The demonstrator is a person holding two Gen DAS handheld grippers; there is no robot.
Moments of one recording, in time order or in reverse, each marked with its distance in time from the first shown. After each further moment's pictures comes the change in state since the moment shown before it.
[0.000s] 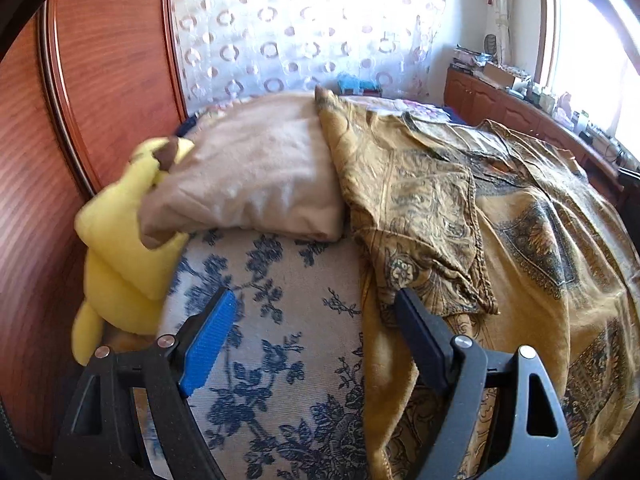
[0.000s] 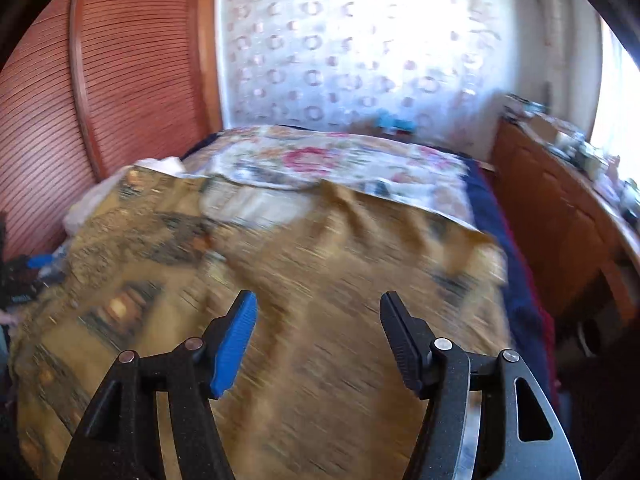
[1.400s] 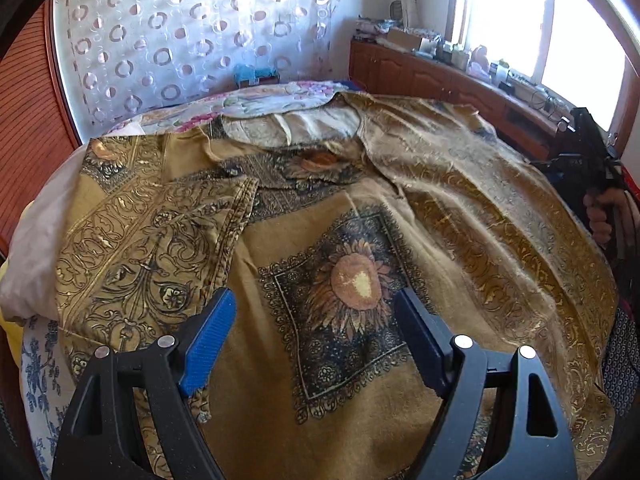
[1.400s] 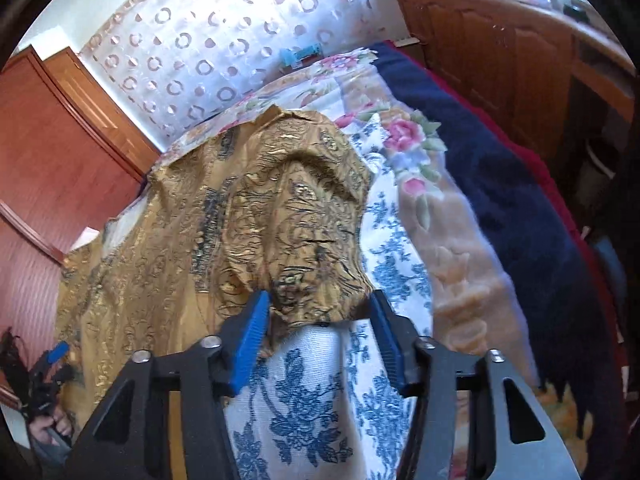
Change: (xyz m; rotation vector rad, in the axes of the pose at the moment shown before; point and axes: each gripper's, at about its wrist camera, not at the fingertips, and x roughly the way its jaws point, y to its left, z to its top) left arm 0.025 -0.160 0.031 0.193 0.085 -0.265; right arm 0.017 -0.164 -0.053 0.550 0.190 0.082
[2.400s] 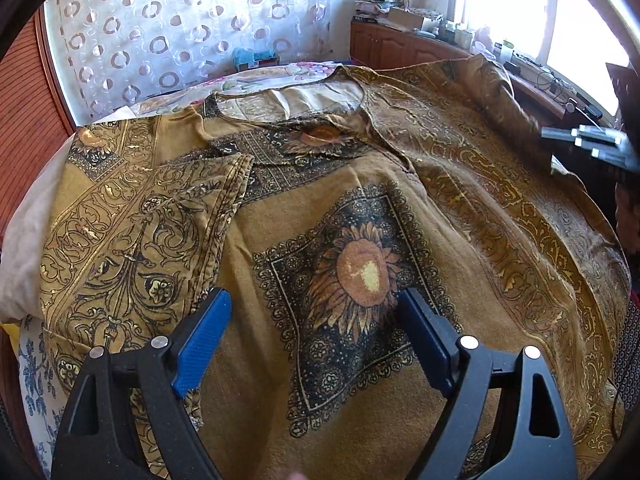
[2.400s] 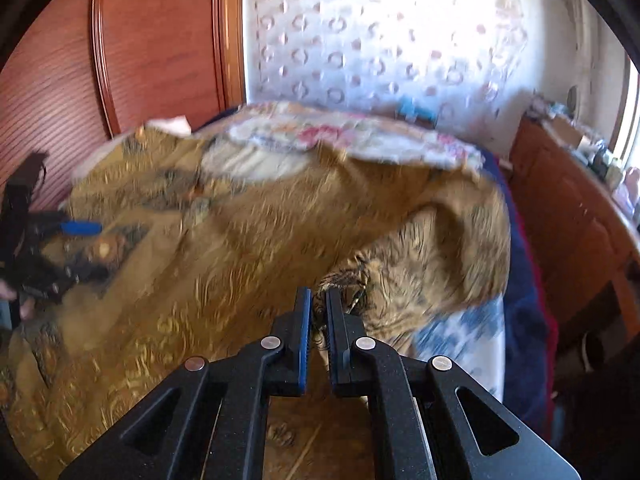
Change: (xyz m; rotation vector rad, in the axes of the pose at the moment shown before) left arm 0.016 -0.004 -0.002 0.023 0.062 0.020; right arm -0.019 0.161 -0.065 -0.639 -0.083 -0.058
